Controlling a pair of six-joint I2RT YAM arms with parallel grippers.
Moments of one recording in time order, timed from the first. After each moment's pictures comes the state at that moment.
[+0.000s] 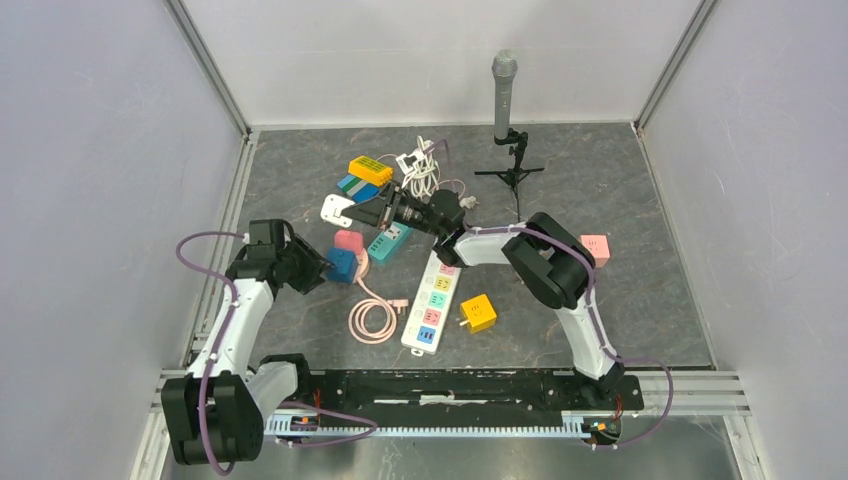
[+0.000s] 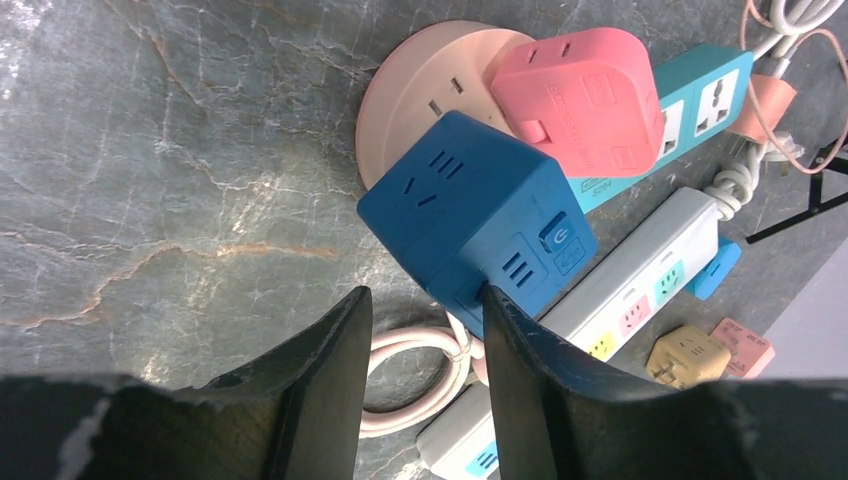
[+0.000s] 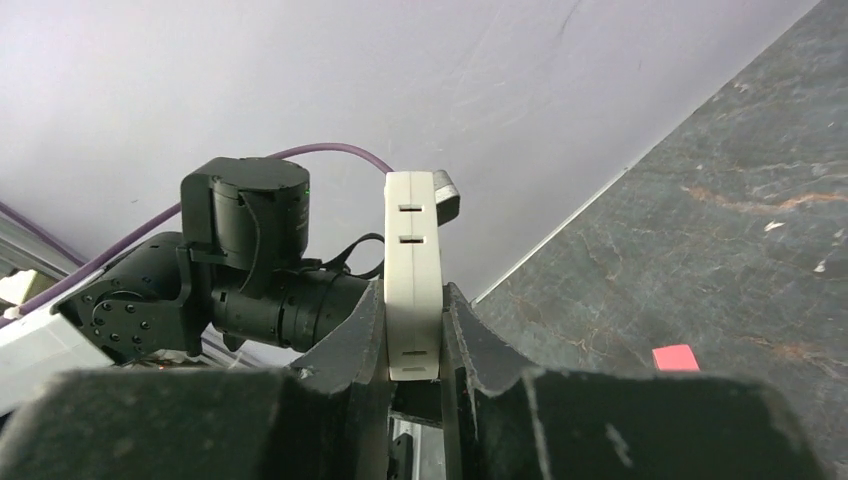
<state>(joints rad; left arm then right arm) 0.07 1.01 0.64 -0.61 0.19 -0.78 0.81 2.19 1.30 1.19 -0.48 1.03</state>
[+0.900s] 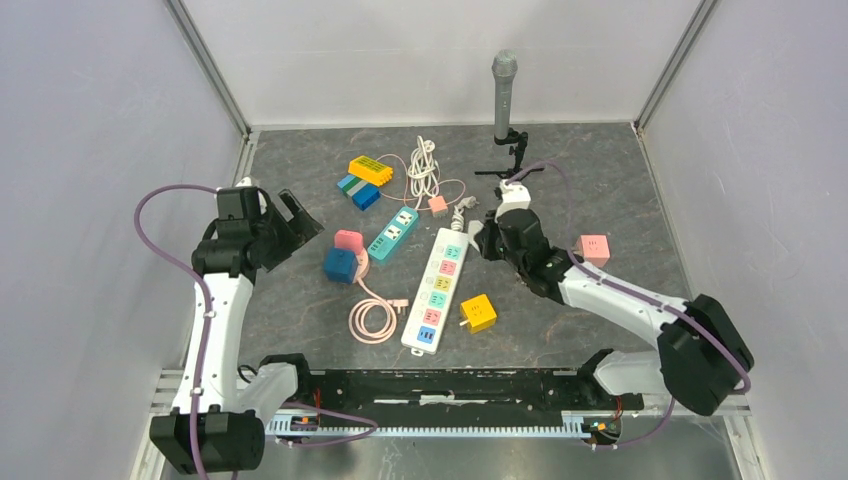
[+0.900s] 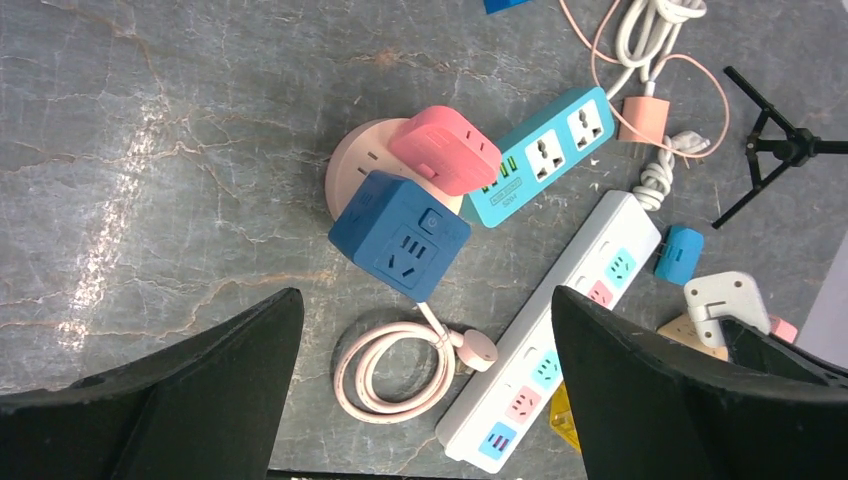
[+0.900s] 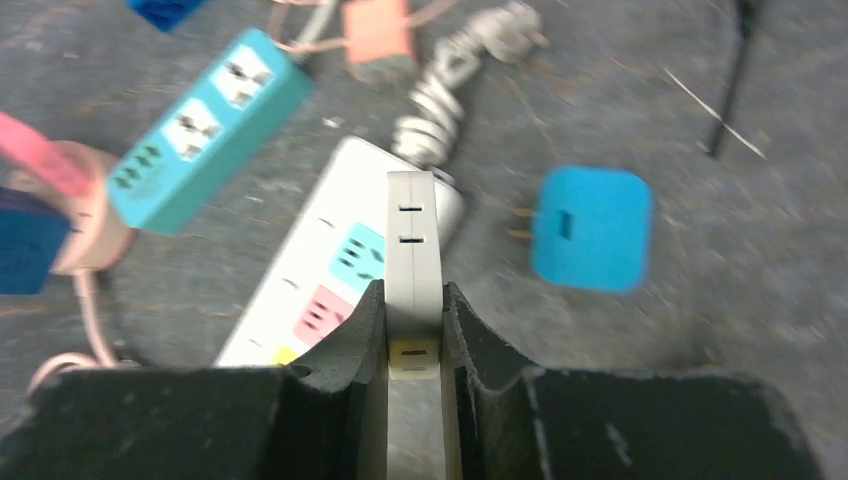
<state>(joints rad) 0.07 0.99 1.03 -0.87 0.12 -0.57 0.70 1.32 0.73 0.11 0.23 0.42</state>
